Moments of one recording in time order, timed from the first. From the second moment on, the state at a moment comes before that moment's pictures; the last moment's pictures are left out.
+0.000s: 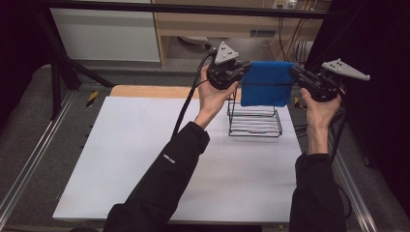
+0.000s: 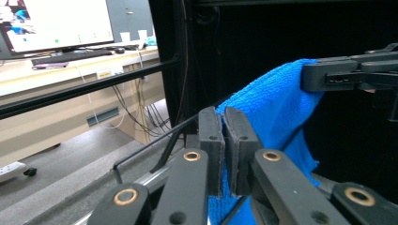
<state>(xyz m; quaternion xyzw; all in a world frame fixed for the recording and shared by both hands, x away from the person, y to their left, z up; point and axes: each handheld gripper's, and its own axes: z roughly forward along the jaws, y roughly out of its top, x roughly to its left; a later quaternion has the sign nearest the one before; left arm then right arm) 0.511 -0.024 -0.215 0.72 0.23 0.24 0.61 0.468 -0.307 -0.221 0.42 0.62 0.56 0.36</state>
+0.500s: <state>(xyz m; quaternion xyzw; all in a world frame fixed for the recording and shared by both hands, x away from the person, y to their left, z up) 0.494 -0.021 -0.220 0.74 0.21 0.22 0.59 0.455 -0.312 -0.232 0.41 0.63 0.56 0.34</state>
